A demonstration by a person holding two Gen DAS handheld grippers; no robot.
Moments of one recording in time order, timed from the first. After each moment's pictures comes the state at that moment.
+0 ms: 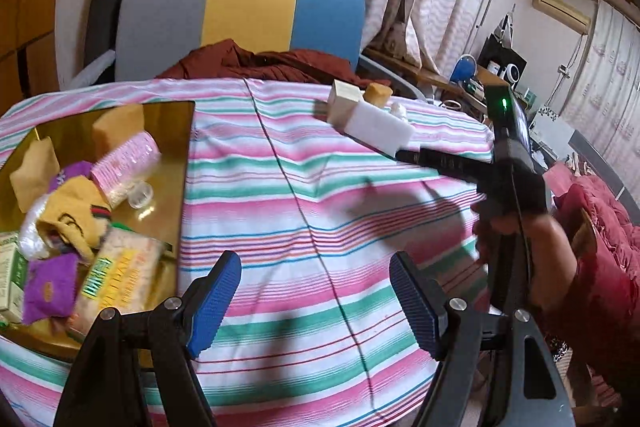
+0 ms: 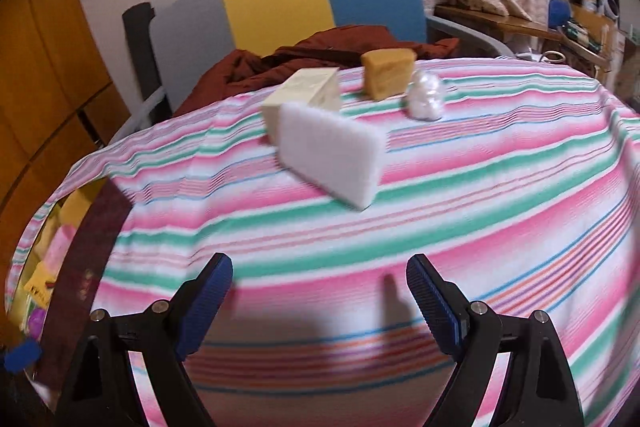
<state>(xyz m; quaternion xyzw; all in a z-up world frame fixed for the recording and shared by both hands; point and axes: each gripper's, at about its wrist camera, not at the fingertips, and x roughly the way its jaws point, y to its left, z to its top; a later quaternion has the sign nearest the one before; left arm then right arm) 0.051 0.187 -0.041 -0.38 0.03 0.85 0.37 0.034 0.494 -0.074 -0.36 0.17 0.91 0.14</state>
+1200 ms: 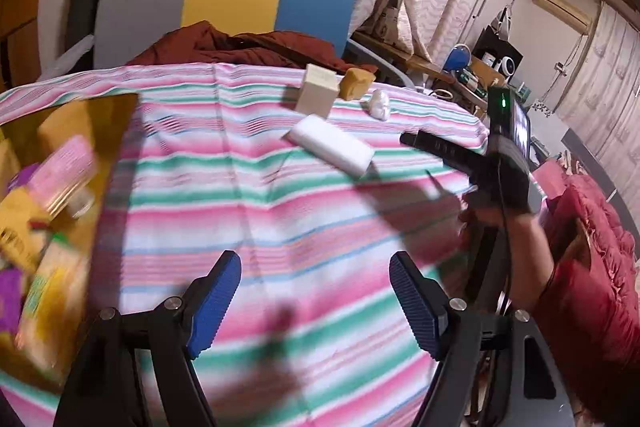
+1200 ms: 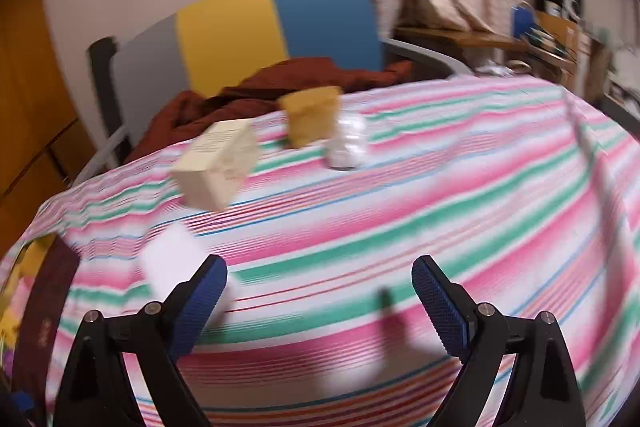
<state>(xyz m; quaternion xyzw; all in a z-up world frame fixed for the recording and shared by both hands) 0.037 0.252 -0.044 -0.41 0.02 0.83 0.39 0.035 0.567 -0.073 -0.32 0.18 0.91 0.22</state>
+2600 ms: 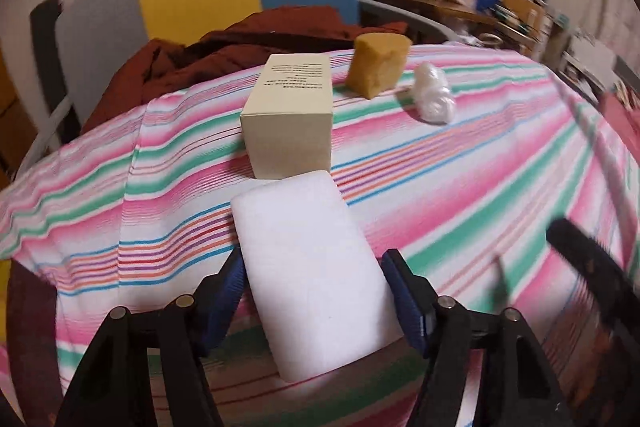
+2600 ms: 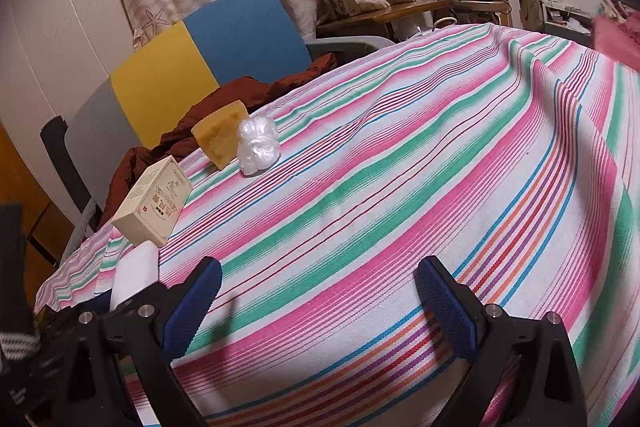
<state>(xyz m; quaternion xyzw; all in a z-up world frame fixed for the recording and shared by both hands) -0.065 0.427 -0.093 -0.39 0.19 0.84 0.33 0.071 0.604 -0.100 -0.26 0.29 0.88 0.29</state>
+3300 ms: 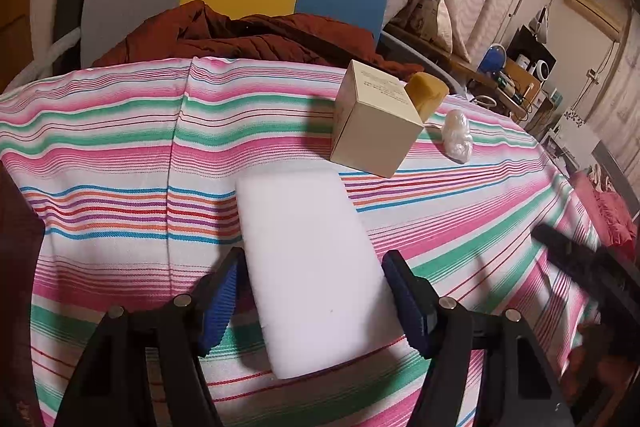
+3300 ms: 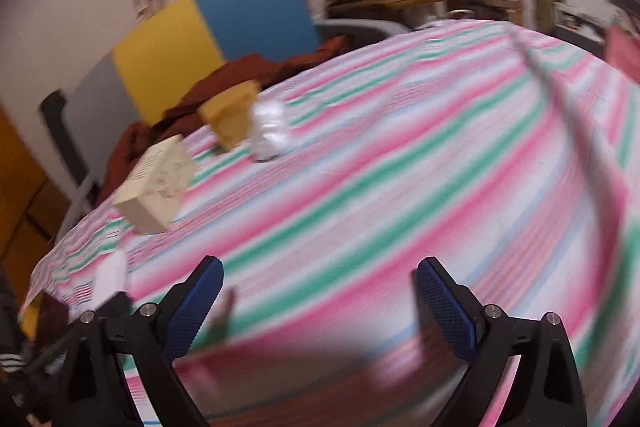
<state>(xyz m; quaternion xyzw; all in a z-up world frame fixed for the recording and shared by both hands) -0.097 0.356 -0.103 -0.42 0.03 0.84 0.35 0.047 0.602 -0.087 -0.31 0.27 0.88 0.26</state>
